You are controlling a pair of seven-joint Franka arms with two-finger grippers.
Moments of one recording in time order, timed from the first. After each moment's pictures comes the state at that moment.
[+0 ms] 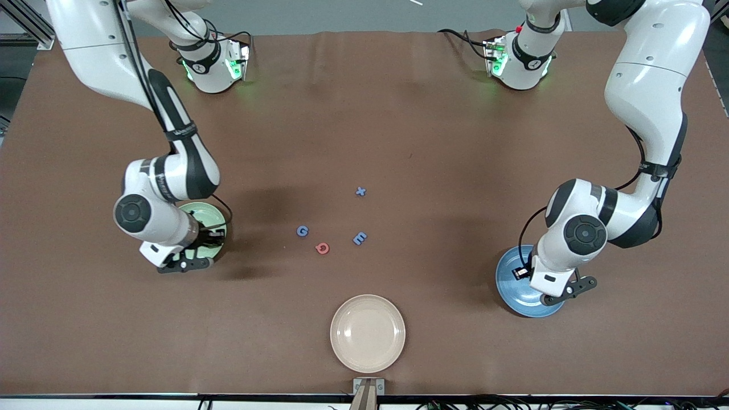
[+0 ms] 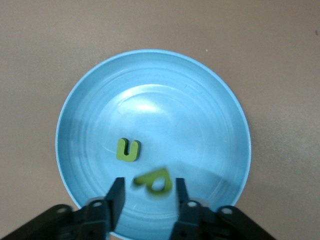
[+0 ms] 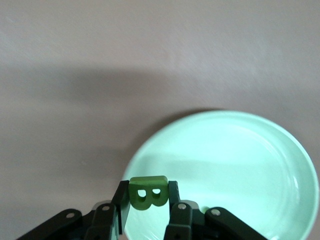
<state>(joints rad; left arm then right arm) 0.15 0.73 -0.40 -1.55 0.48 2.20 -0.83 0.17 0.51 -0.04 -1.88 0.03 2.28 -0.02</state>
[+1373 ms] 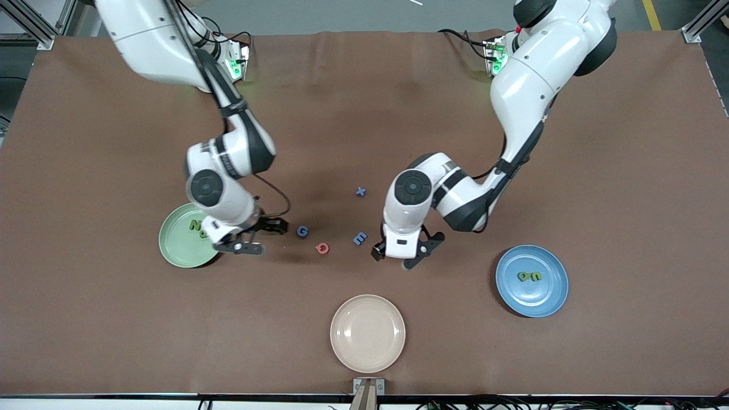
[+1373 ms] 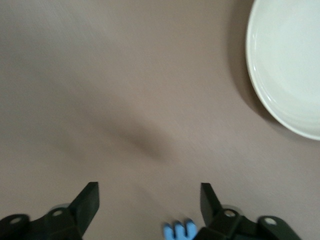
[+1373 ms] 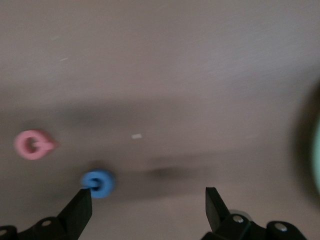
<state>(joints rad) -0.34 0.96 -0.48 -1.24 0.47 2.22 -1.62 0.45 0.55 -0.01 -1.85 0.08 2.40 0.51</state>
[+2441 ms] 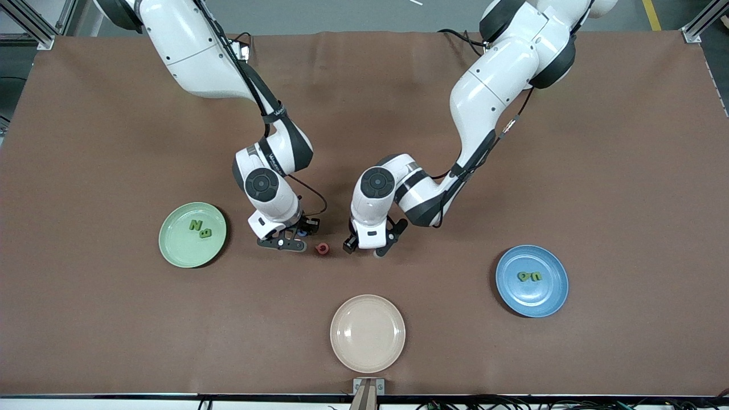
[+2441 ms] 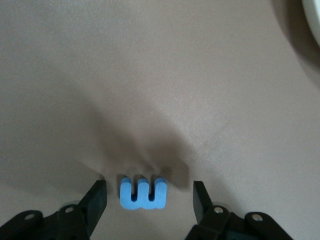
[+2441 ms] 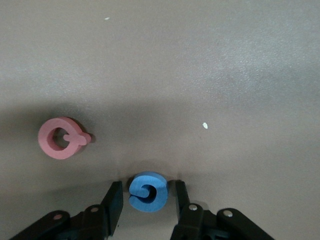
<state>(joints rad) -0.50 1.08 -0.37 -1.15 0.36 2.34 -1.81 0.53 0.66 -0.01 -1.80 0.08 2.48 0.59</state>
